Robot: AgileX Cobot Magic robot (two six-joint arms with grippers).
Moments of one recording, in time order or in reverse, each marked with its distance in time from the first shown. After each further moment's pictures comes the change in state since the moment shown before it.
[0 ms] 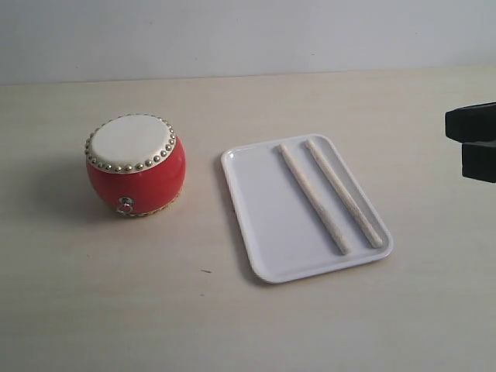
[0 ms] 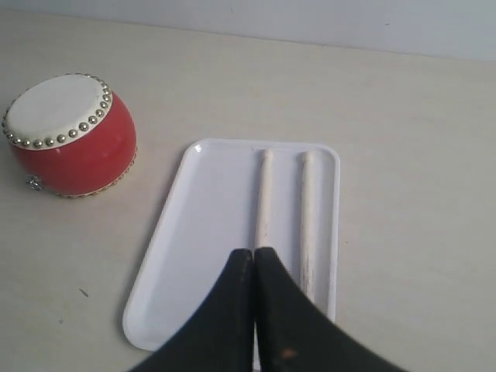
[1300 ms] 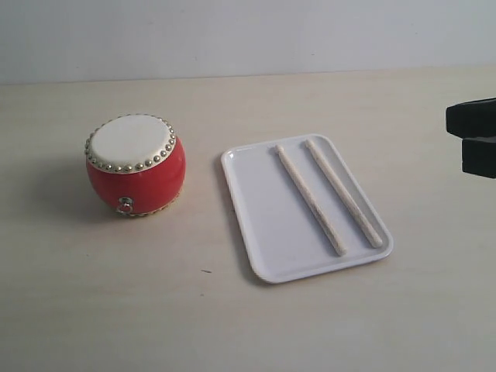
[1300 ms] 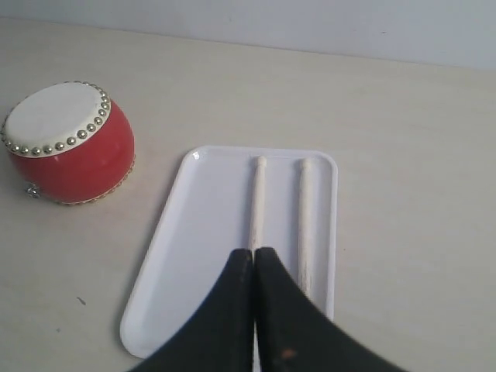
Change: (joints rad) left arm 0.661 -0.529 0.558 0.825 -0.112 -0.936; right arm 0.000 0.000 0.000 0.002 -0.016 0.000
